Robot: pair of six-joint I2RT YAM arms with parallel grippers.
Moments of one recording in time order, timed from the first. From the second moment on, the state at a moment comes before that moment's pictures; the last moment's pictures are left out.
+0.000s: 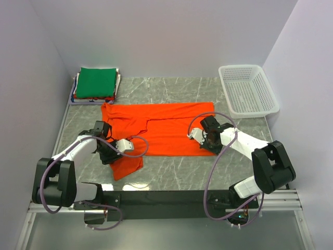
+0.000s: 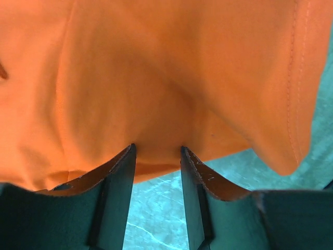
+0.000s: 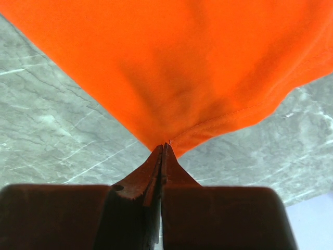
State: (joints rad) left arm -0.12 1.30 0.64 -0.75 0.28 1.13; right arm 0.42 1.45 0.79 -0.70 0.10 -0.69
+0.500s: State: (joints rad) left arm -0.12 1.32 0.66 -0.74 0.28 1.13; right arm 0.42 1.45 0.74 -0.69 0.06 -0.73
